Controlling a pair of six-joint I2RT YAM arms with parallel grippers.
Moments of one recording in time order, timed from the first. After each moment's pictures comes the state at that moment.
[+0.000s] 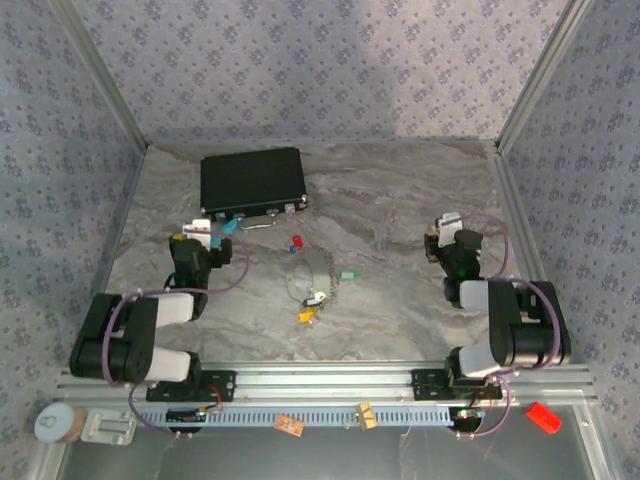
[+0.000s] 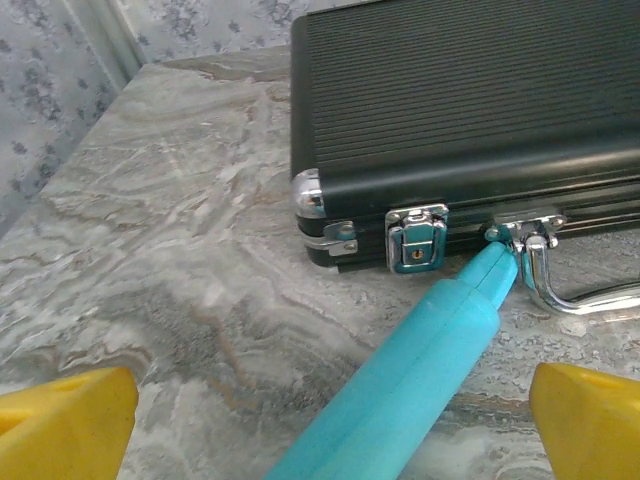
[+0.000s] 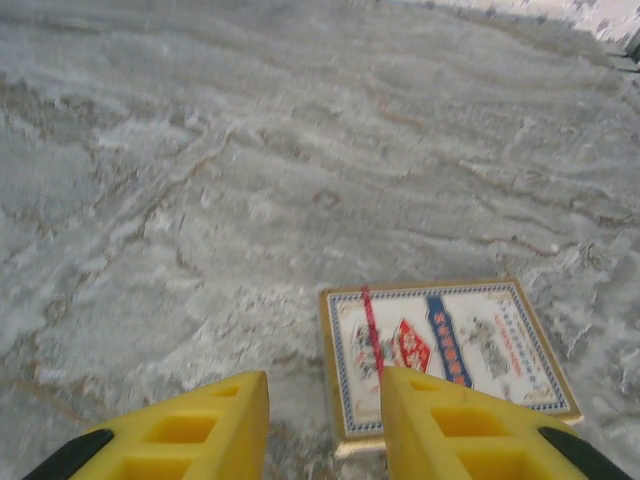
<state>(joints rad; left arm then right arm) -0.12 1.40 0.27 0.77 -0.23 0.05 -0.02 1.47 0.34 0.70 -0.07 -0.13</state>
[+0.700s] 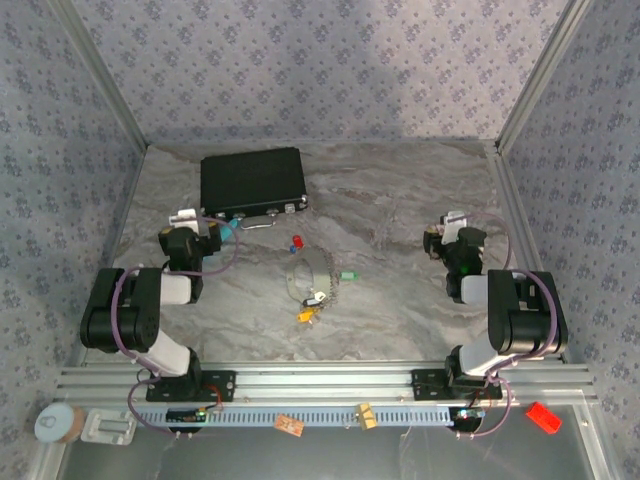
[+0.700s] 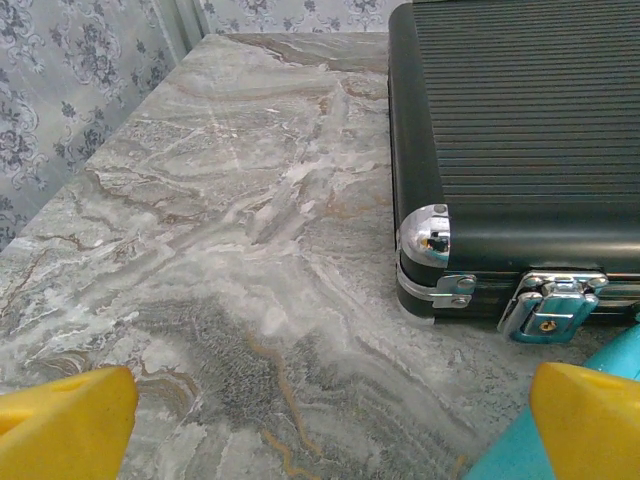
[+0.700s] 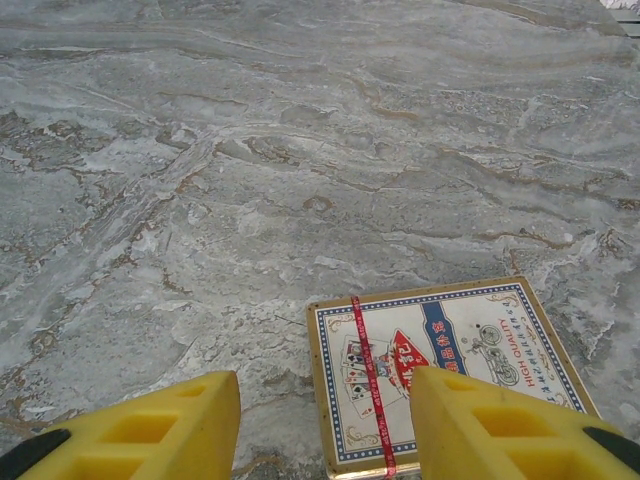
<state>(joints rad) -0.02 1.54 0.38 0.77 -0.25 -0.04 -0.06 1.51 0.37 0.71 -0.12 -0.07</state>
